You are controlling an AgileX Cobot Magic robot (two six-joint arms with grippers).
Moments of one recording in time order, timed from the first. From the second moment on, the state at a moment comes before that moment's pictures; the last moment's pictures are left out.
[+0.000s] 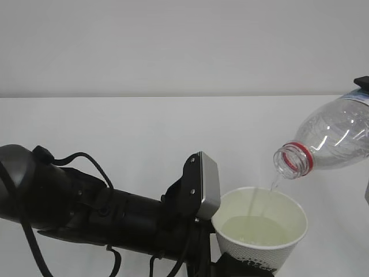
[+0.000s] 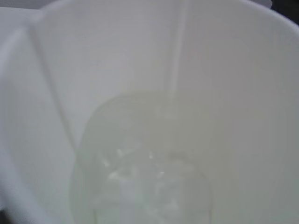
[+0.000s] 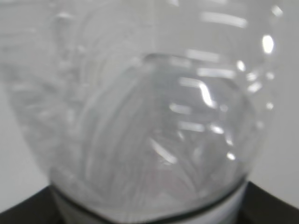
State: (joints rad) left arm -0.80 2.01 -0.80 1.02 -0.95 -0.51; right arm 0.13 0.97 -0.31 -0.42 -0.43 -1.26
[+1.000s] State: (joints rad) left arm -0.80 2.01 -0.80 1.02 -0.95 -0.51; right arm 0.13 0.97 -0.31 -0.42 -0.44 -1.26
